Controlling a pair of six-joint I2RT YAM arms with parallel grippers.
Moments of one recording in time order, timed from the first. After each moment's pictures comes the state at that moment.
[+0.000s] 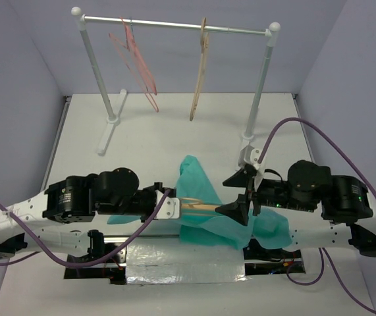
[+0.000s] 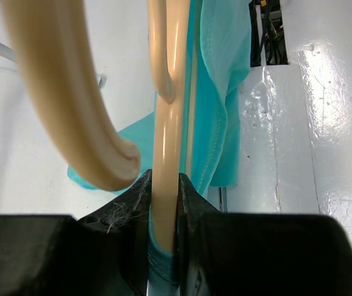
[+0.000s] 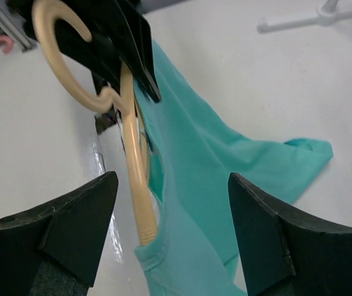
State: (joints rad) left arm -1.36 0.98 1.34 -0.82 0.03 0.34; right arm 1.38 0.81 1.44 -0.90 0.12 0.13
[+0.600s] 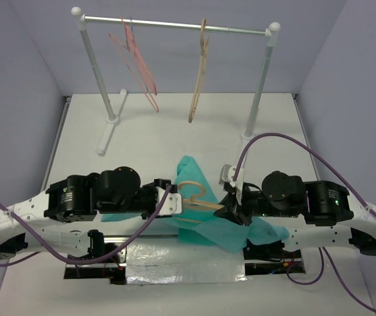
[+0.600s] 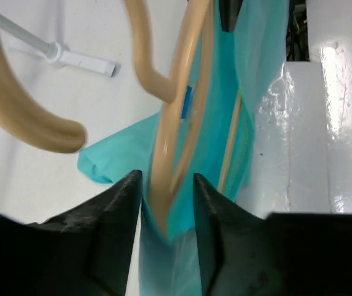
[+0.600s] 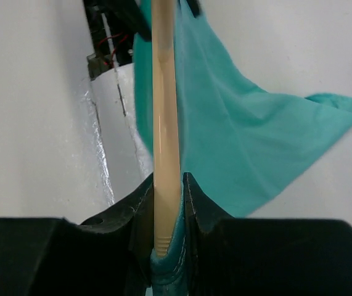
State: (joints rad) left arm -1.35 0.98 1.34 -0.83 0.01 0.34; right arm 1.40 0.79 1.27 -0.93 0.04 0.09
